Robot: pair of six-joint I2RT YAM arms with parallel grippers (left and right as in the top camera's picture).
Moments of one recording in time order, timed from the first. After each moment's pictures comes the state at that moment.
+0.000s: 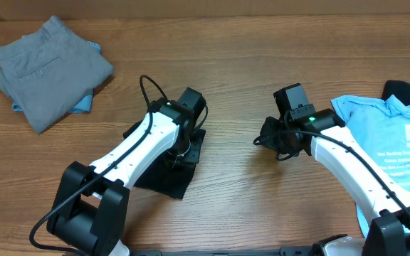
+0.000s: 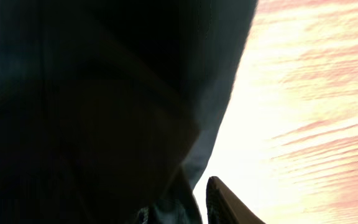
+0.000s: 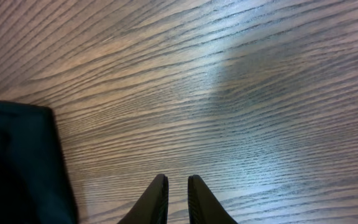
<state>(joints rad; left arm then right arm) -0.51 1.77 1.22 -1.08 0.08 -0.40 0.32 1.52 1.03 -0.80 -0.14 0.70</state>
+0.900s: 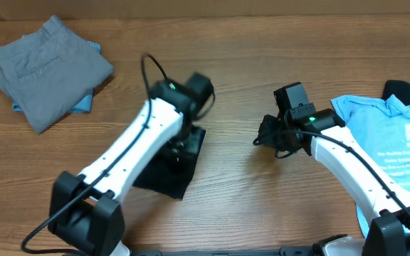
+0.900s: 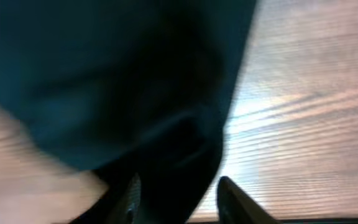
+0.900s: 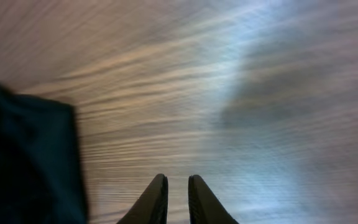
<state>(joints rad) -0.53 1.77 1.54 -1.43 -0.07 -0.39 0.32 1.52 1.03 -0.73 -0.19 0.64</state>
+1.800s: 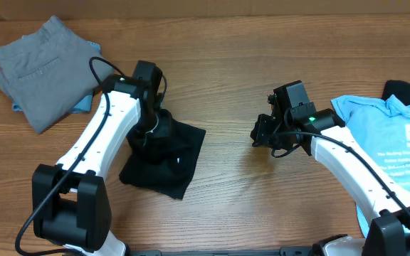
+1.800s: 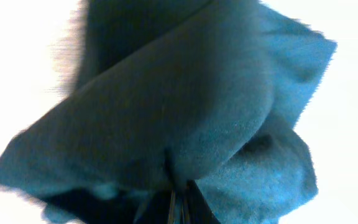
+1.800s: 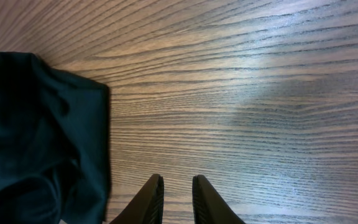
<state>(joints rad) -0.25 1.77 1.36 -1.15 0.11 -0.27 0.32 1.52 1.03 -0.71 -0.30 0.57</state>
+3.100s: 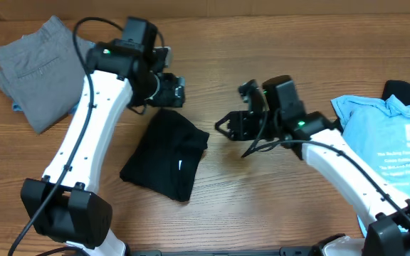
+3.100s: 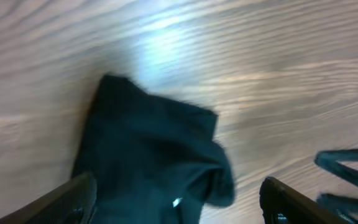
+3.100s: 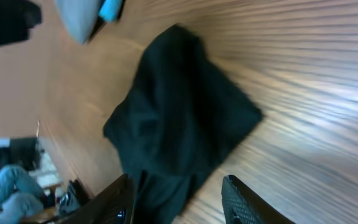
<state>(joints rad) -0.23 1.79 1.75 -1.27 0.21 -0.18 0.42 1.52 1.03 -0.42 -0.61 0.39</state>
